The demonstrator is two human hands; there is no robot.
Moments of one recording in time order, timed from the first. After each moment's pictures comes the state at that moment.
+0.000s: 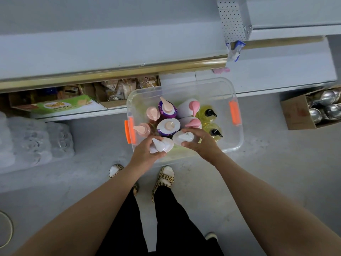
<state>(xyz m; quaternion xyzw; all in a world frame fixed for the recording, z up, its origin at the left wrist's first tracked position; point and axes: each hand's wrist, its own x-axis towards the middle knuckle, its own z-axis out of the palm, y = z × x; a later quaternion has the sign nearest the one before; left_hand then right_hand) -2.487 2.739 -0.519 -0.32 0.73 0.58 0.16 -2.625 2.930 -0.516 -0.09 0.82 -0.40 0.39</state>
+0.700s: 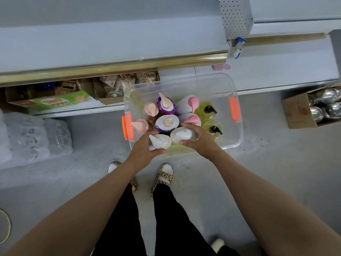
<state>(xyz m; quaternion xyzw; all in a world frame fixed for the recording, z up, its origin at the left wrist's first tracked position) -2.487 2.741 -0.538 -0.31 0.73 0.59 0.16 -2.627 2.932 -0.522 -0.12 0.82 -0.38 0.40</state>
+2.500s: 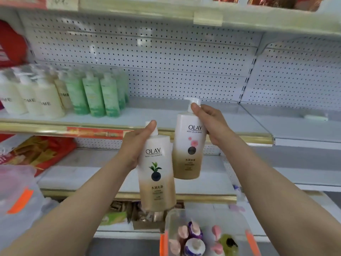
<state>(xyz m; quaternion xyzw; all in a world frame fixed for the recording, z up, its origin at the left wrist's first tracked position) -2.511 2.559 -0.124 -0.28 0.62 0.69 -0.25 -2.685 2.713 -0.071 -0.28 0.68 -0.65 0.18</state>
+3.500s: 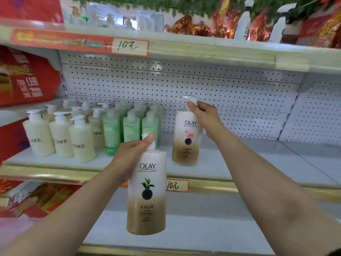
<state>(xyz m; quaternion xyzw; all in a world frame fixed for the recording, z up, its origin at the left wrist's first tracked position) -2.478 2.350 -0.076 -0.27 0.65 0.66 -0.27 -2.723 2.451 -0.016 -0.34 0.69 -0.63 0.07</state>
